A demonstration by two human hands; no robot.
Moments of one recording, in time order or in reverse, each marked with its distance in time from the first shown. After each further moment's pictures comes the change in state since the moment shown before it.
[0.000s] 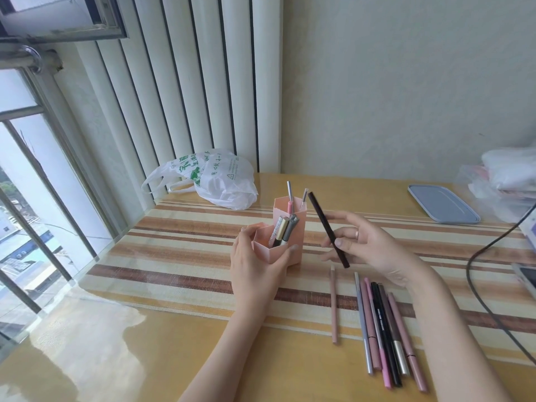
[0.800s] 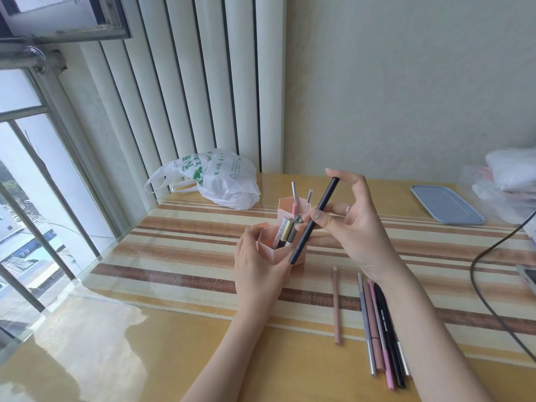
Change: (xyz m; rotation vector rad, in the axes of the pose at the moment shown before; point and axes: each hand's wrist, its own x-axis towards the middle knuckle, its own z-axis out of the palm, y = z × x) left_hand 0.001 -0.003 0.001 0.030 -0.019 0.019; right_hand 0.005 -0.040 0.049 0.211 0.192 -0.390
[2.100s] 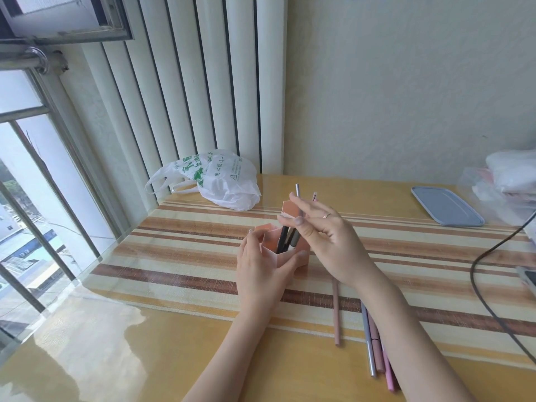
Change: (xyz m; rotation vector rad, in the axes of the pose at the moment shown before) left_hand -0.003 0.005 -0.002 -0.020 -0.042 0.013; right_hand 0.000 0.015 0.018 -0.652 -0.129 -0.063
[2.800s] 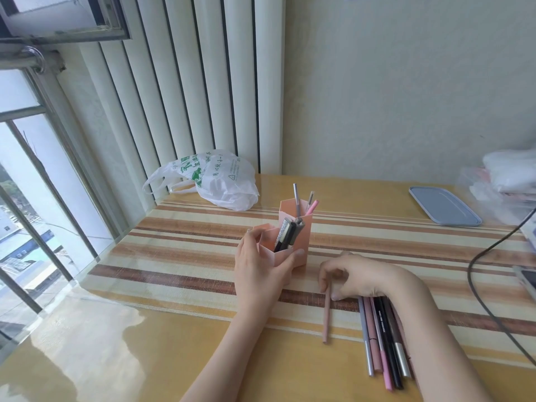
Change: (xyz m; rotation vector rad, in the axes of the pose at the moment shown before) left_hand 0.001 -0.002 0.001 0.001 0.023 0.010; right_hand -0.019 0.050 -0.028 -0.424 -0.661 0.490
